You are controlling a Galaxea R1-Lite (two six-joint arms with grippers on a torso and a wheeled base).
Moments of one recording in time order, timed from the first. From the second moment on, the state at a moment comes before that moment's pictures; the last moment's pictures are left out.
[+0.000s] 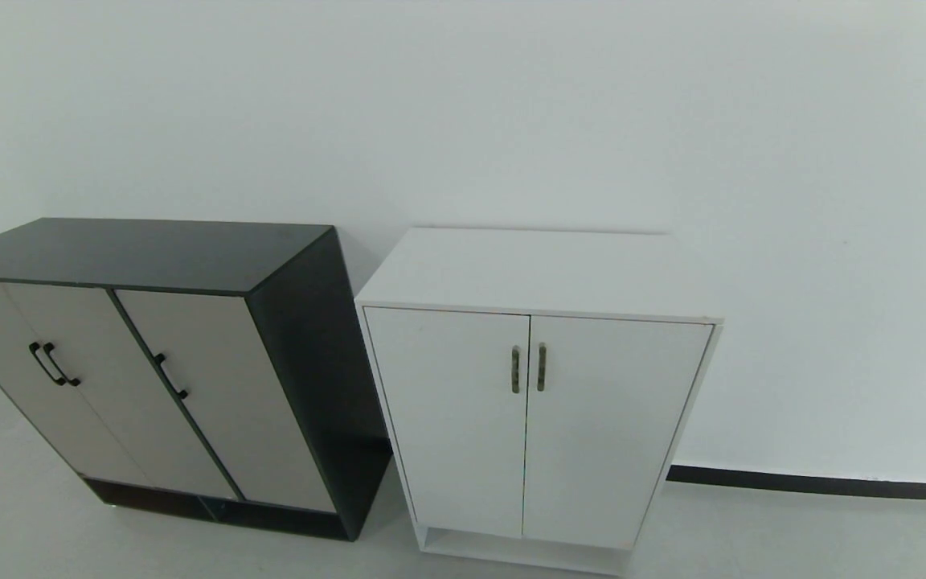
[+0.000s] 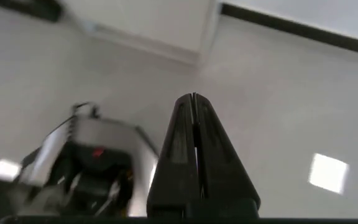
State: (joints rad) left arm 0.00 0.00 0.00 0.00 -0.05 0.03; right arm 0.35 0.88 0.00 -0.25 -0.04 0.08
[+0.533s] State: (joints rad) left arm 0.00 0.00 0.00 0.00 -0.05 0.02; right arm 0.36 0.55 0.00 0.01 0.01 -0.03
